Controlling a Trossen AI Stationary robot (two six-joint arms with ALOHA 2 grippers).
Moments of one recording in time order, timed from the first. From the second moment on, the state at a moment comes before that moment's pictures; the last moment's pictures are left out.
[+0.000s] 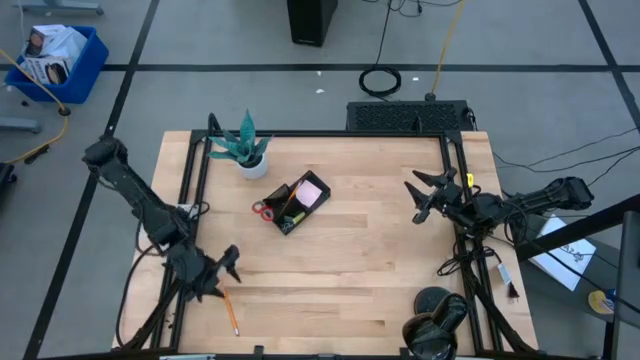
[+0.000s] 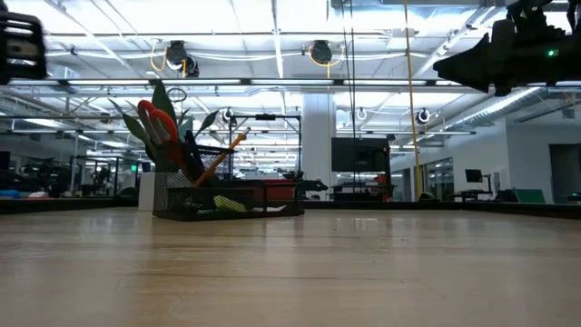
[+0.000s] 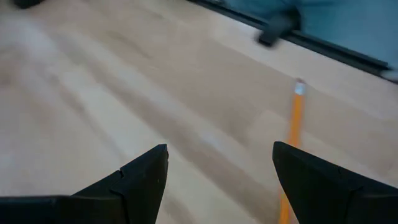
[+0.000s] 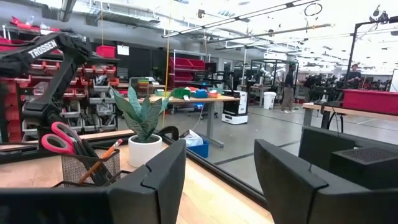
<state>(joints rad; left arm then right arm) -0.82 0.87 0.40 -0.26 -0.09 0.17 0.22 0.37 0.01 0.62 0.81 -0.23</state>
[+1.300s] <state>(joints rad) -1.04 1.32 0.40 0.17 -0.21 -0.13 0.22 0.37 0.01 0.62 0.81 -0.23</state>
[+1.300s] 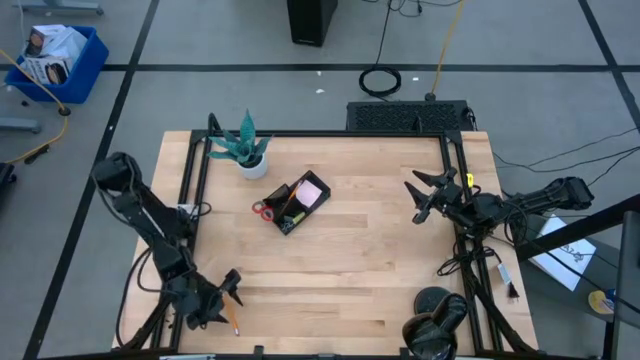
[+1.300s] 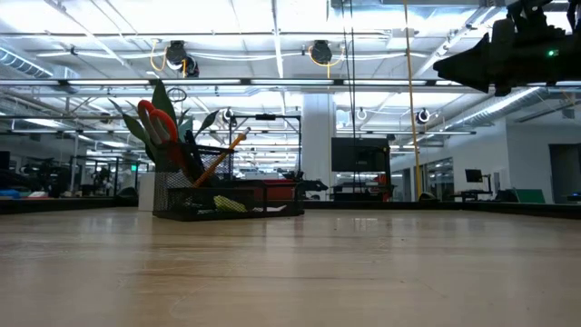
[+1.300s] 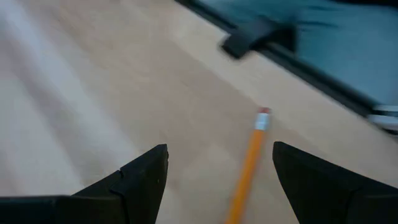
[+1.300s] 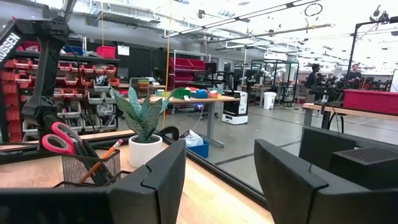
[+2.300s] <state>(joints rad) -1.12 1.36 0.01 0.92 -0.28 -0.12 0.22 0.37 0.01 0.62 0.81 -0.23</state>
